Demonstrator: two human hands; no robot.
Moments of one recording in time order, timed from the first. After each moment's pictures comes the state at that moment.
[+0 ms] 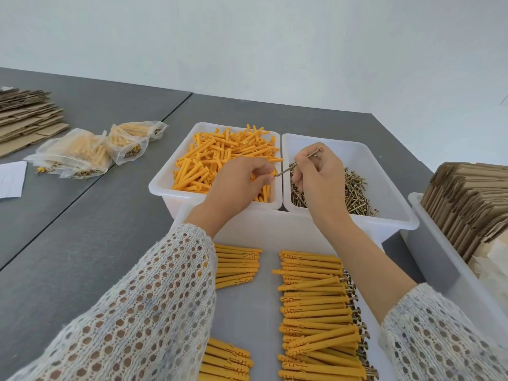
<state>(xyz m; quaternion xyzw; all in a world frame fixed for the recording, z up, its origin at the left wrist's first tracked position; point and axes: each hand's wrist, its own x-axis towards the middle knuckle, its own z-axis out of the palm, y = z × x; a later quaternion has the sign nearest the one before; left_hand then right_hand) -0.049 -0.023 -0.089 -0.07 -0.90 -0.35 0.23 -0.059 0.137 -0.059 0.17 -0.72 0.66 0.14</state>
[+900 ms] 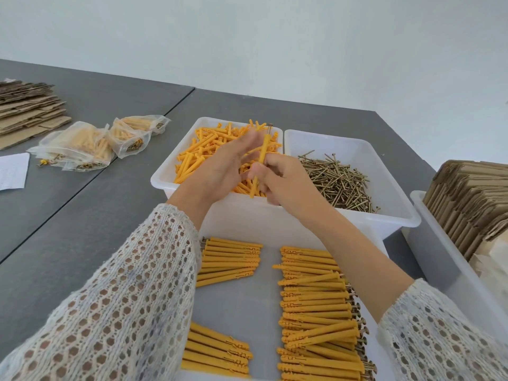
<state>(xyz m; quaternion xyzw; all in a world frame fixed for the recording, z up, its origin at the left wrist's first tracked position) -0.045 -0.040 -0.067 -0.02 -0.59 -0.81 0.01 -0.045 0.116 -0.055 0.33 -0.77 0.54 -0.06</state>
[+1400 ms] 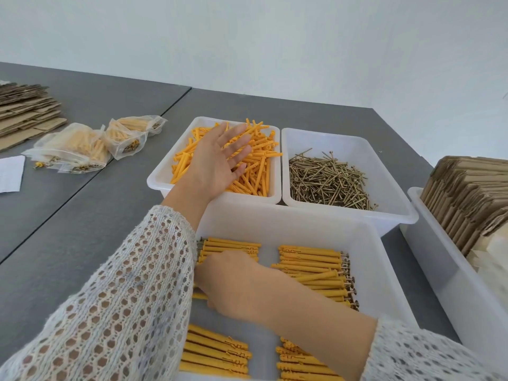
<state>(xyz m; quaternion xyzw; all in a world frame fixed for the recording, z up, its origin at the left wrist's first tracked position) -0.049 -0.048 -0.067 0.09 -0.46 -0.88 0.04 0.053 0.075 -0.099 0.55 -0.82 -0.10 -0.13</state>
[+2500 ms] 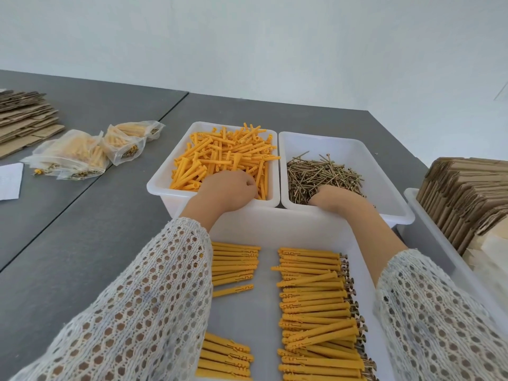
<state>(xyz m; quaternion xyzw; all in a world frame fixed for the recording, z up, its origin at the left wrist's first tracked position) -0.054 -0.034 -0.087 0.02 -0.99 -0.16 -0.01 -0.130 0.180 -0.086 0.05 -0.97 0.12 -0.18</state>
